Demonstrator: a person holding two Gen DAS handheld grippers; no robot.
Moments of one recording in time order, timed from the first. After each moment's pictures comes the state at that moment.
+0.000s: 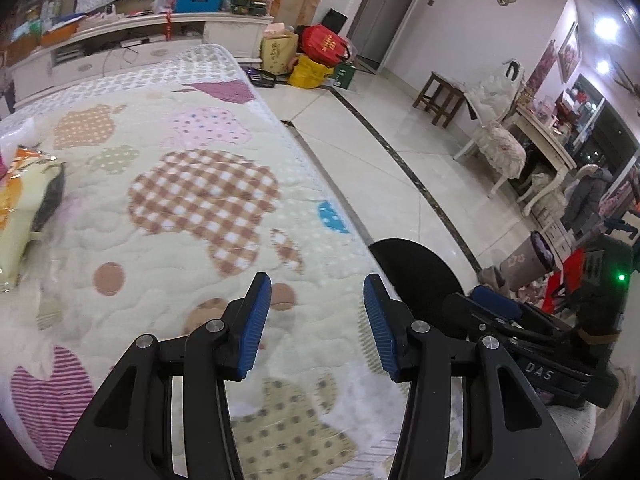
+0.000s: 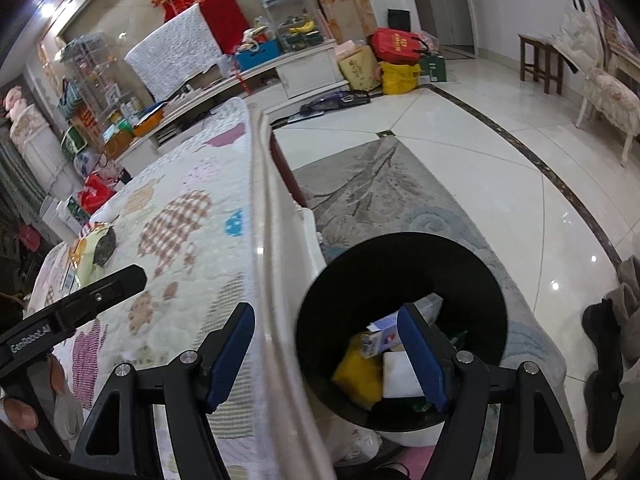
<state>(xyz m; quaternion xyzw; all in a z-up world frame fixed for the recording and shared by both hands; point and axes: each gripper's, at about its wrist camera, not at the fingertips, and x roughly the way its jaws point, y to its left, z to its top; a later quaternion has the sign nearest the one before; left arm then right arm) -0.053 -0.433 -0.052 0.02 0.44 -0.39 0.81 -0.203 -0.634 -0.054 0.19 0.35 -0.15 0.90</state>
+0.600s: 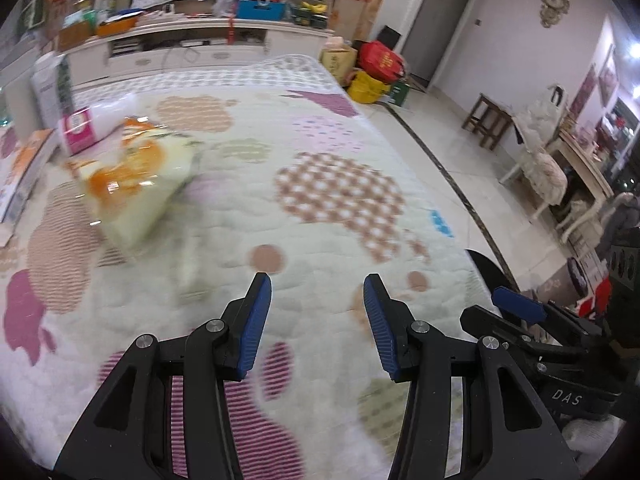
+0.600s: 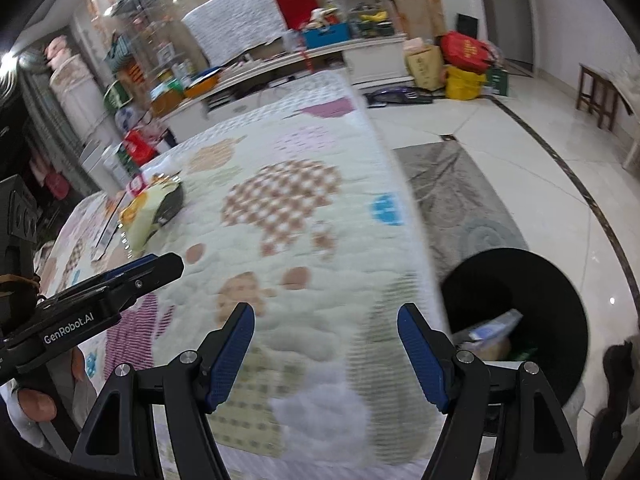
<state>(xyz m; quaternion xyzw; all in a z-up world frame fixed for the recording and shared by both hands) -0.021 -0.340 -0.061 0.01 0.43 -0.31 0.85 -0.137 -0.537 -0.050 0.14 0.38 -0.06 0.91</state>
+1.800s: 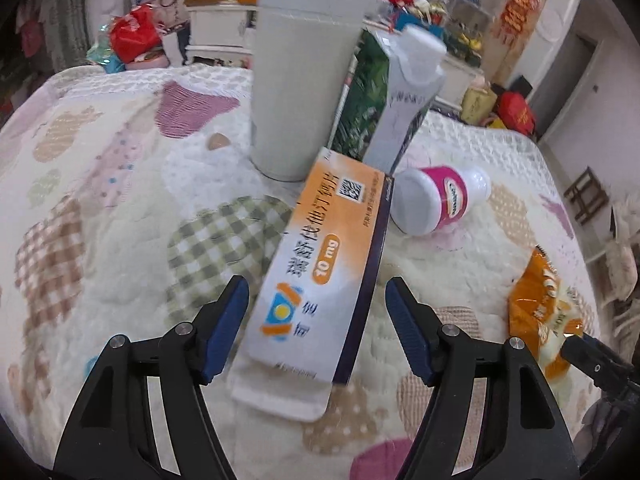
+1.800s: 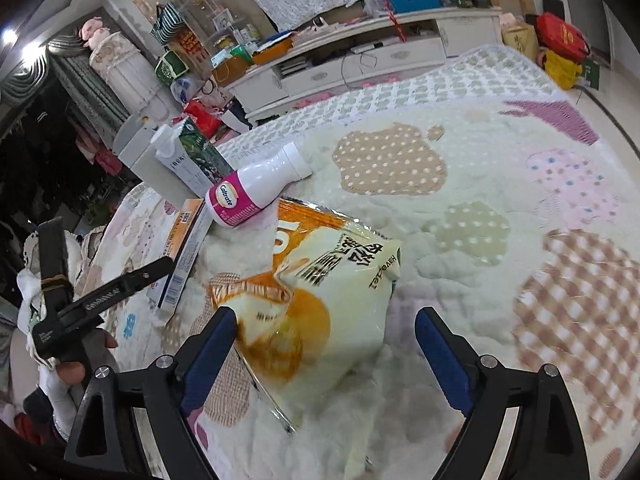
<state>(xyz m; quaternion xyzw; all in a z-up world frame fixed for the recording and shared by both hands) 0.188 -0.107 -0.087 -0.04 0.47 -0.13 0.87 0.075 -0.395 -0.055 0.17 0.41 0.07 0.89</state>
